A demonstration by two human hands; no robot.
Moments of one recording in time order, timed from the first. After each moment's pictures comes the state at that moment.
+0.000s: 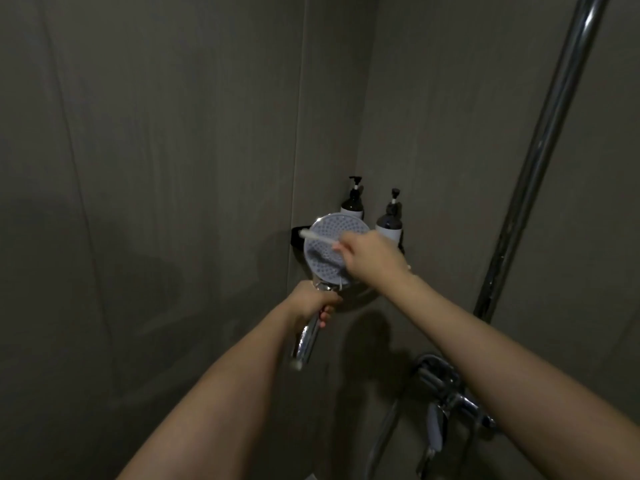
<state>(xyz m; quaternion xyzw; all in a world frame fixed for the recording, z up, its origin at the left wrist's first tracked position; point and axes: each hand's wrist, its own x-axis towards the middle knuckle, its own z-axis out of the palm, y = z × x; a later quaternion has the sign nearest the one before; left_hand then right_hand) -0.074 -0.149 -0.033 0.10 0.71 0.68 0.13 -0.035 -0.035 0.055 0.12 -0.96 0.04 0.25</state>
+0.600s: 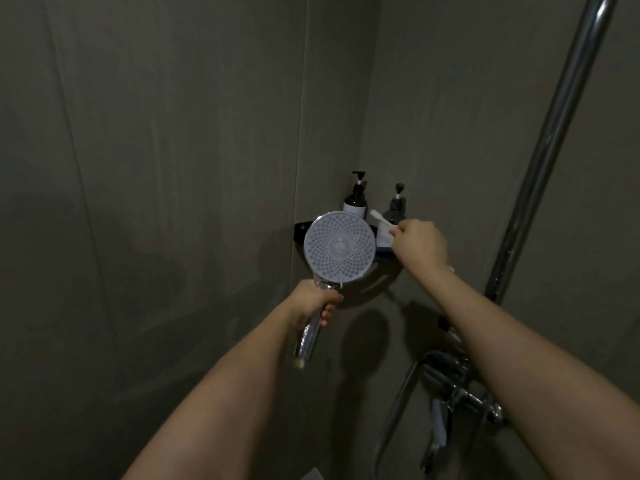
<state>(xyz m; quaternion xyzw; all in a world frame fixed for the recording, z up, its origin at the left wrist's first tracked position) -0.078 -0.154 -0.040 0.08 0.69 0.70 0.14 -0.056 0.016 0.057 -0.10 -0.94 0.14 0.29</state>
